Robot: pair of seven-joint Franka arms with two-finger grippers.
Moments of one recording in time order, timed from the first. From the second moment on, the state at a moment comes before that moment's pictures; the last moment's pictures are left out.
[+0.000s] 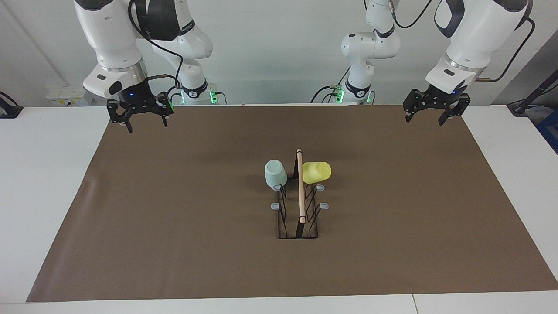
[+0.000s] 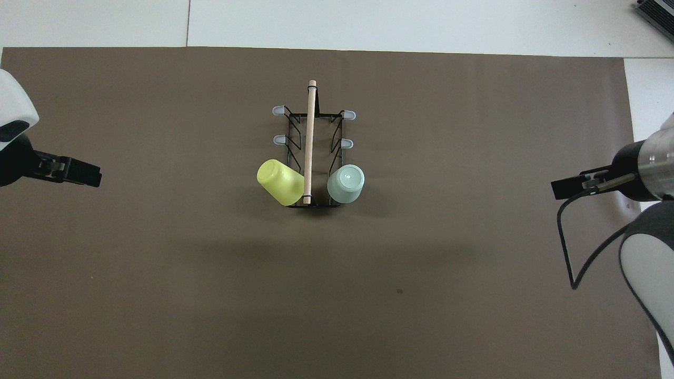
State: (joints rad) left arm -0.07 -0.04 -0.02 -1.64 0.02 1.61 0.12; right arm -0.11 -0.10 0.15 -1.77 -0.06 1.73 -0.14
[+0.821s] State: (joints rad) left arm -0.07 -0.04 -0.02 -1.64 0.01 1.61 0.07; right arm 0.01 -0.05 -0.08 -1.69 -0.03 1.63 0.03
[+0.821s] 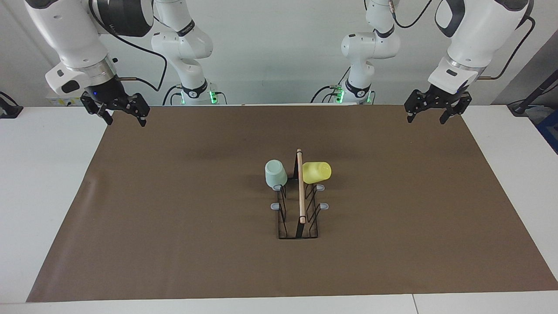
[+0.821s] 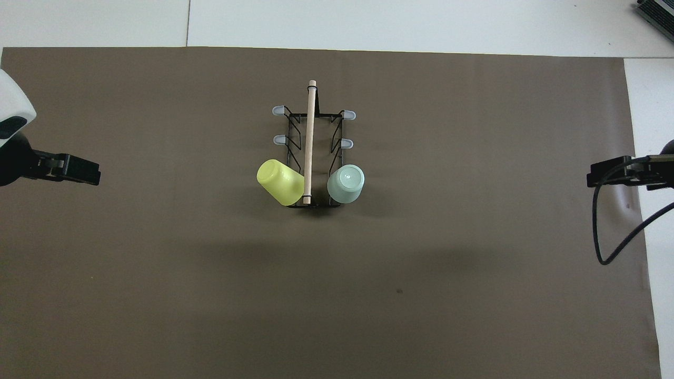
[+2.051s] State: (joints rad) left arm -0.07 -0.04 -0.02 -1.65 0.01 1.61 0.06; right arm 0.11 -0.05 -0.08 -1.64 -0.06 1.55 0.16
